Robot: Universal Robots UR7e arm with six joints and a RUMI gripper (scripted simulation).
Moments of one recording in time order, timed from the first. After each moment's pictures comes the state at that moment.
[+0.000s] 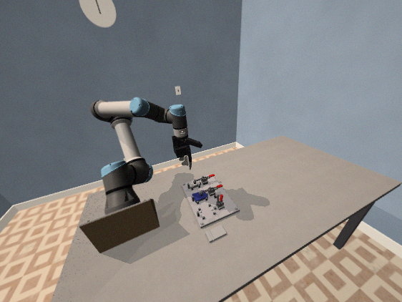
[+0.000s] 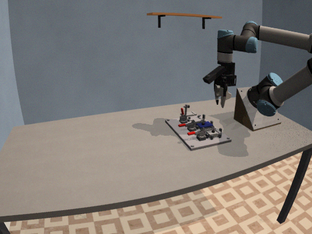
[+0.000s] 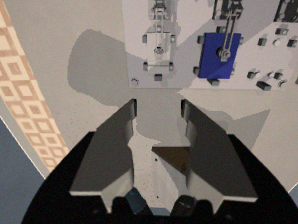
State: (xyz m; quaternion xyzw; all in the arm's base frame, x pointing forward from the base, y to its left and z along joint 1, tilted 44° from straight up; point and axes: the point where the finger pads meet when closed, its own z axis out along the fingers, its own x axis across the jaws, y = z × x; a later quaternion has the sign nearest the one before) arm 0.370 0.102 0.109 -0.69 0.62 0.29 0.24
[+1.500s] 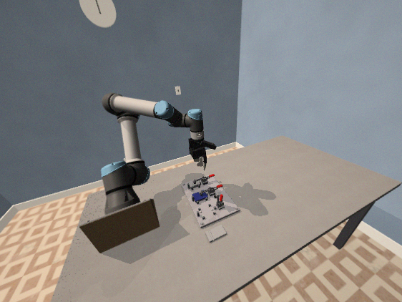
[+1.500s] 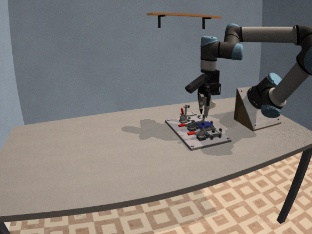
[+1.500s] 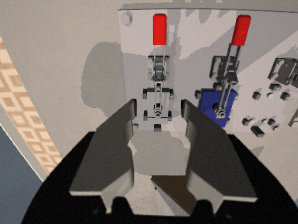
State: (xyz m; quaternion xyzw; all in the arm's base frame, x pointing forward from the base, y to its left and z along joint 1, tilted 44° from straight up) arm 0.456 0.138 0.080 -0.69 0.62 0.29 0.24
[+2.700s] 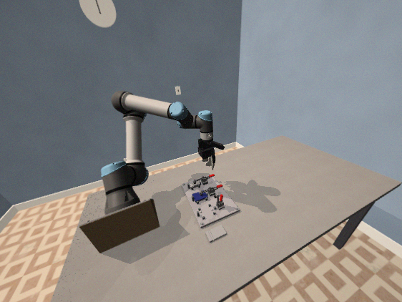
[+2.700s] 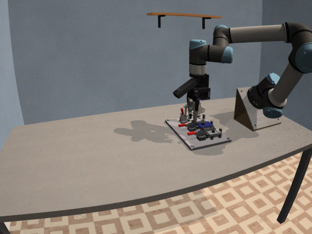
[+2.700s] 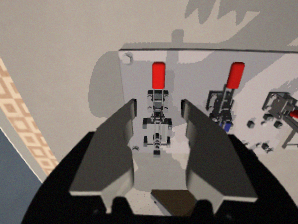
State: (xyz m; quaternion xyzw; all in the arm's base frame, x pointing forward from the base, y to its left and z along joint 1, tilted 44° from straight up) arm 0.511 0.157 0.065 -0.69 0.62 0.29 0.24
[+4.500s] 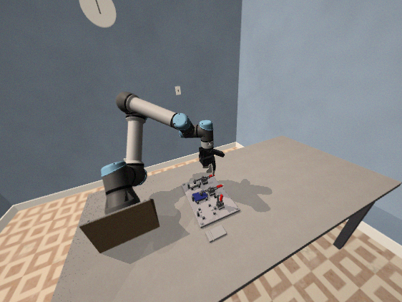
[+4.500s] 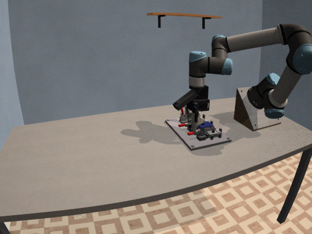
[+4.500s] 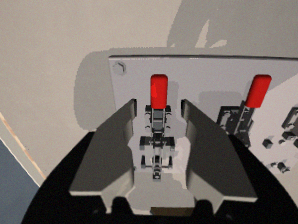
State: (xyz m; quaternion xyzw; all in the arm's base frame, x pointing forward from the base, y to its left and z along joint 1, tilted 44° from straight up) arm 0.505 0.194 0.026 -0.69 0.62 0.29 0.24
